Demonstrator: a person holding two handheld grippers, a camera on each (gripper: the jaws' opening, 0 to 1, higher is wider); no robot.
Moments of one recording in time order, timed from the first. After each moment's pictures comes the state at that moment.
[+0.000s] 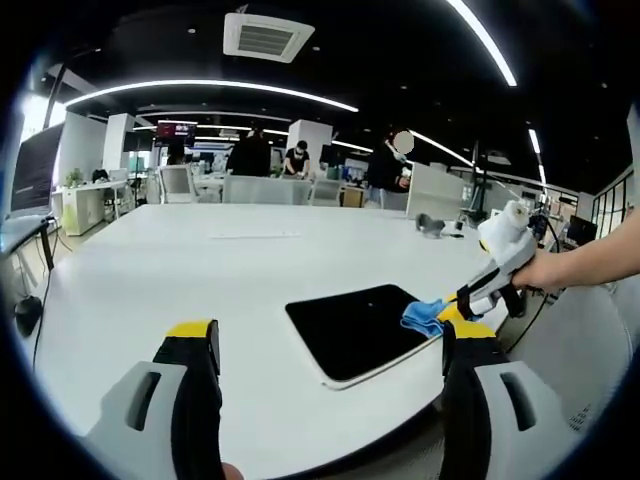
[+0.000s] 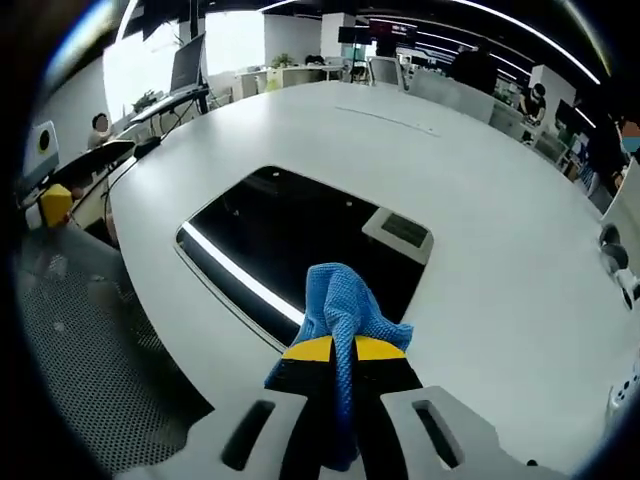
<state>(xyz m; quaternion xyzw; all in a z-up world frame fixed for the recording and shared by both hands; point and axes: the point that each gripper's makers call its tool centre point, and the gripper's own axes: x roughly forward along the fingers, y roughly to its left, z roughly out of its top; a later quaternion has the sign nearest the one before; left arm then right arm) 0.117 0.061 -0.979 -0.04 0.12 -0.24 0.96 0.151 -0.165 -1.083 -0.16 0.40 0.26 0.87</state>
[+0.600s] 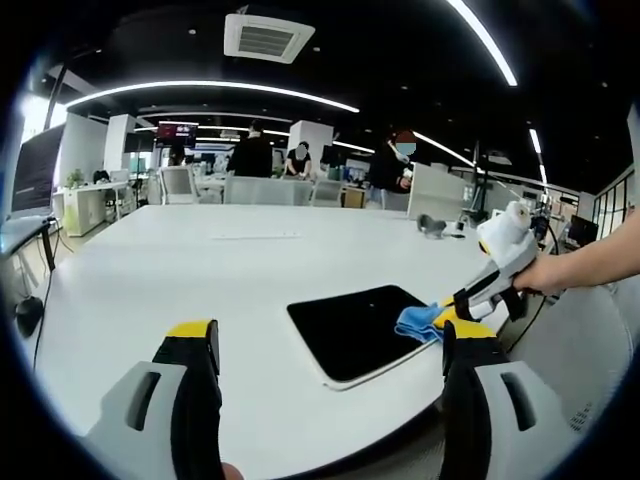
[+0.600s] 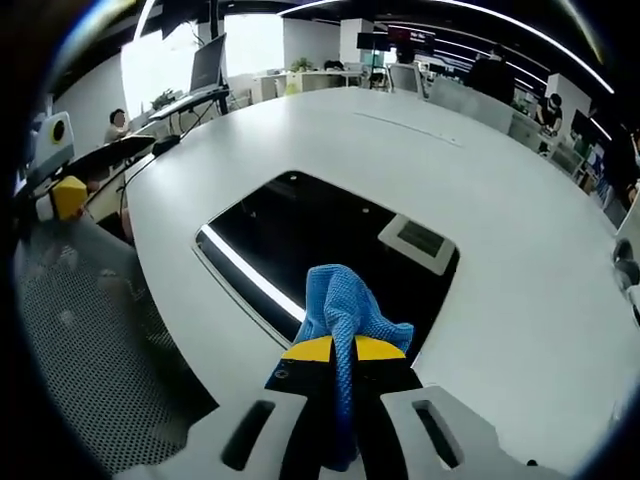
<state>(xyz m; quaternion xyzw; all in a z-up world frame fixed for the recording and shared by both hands) 0.117 0.062 -0.978 -0.04 0.12 -0.24 0.96 0.148 -0.140 -1.083 -0.16 0.39 0.30 0.86</state>
